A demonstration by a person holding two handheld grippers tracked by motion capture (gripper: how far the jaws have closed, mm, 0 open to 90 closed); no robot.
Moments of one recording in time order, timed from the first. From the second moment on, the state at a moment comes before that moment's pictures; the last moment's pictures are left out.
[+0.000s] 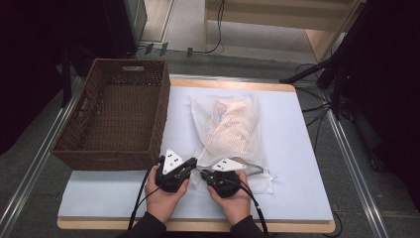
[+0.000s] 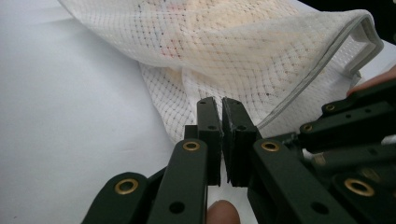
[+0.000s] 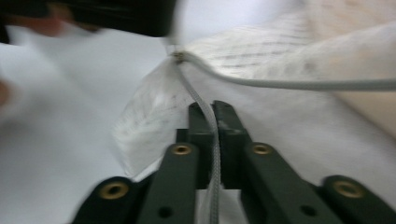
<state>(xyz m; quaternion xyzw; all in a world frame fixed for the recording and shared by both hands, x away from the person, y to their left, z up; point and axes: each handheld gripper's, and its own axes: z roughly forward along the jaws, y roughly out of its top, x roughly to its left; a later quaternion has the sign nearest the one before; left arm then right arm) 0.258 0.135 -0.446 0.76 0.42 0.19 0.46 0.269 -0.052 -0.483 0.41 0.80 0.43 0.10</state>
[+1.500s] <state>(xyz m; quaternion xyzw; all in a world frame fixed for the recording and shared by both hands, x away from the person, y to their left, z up) 0.277 0.153 -0.475 0.78 0.45 0.05 0.44 0.264 -0.071 -0.476 0.39 0.79 0.47 0.08</state>
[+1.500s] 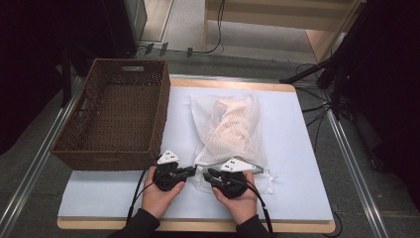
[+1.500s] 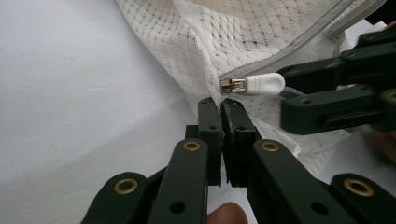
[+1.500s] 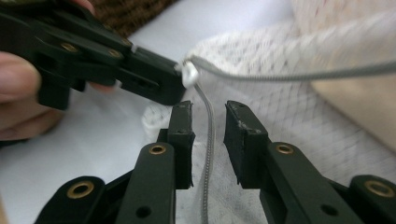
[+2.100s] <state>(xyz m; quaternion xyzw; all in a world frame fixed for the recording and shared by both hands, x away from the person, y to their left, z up) 0.264 0.151 -0.473 0.78 0.42 0.08 0.45 0.267 -0.060 -0.462 0.41 0.76 0.49 0.06</state>
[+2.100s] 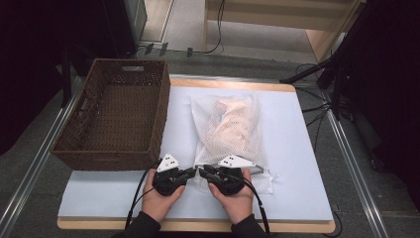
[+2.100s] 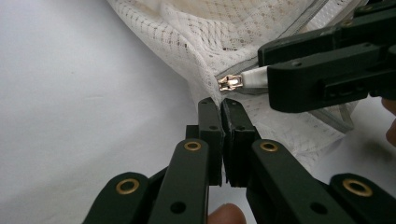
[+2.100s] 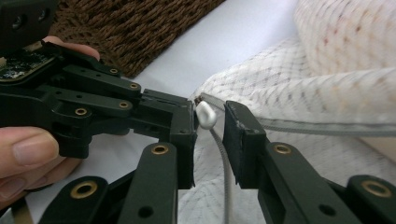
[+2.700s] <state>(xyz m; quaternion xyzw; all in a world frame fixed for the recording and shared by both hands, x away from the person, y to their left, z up) 0.261 0.151 -0.473 0.78 0.41 0.09 0.46 0.265 -0.056 -0.464 0.41 0.75 0.52 0.06</state>
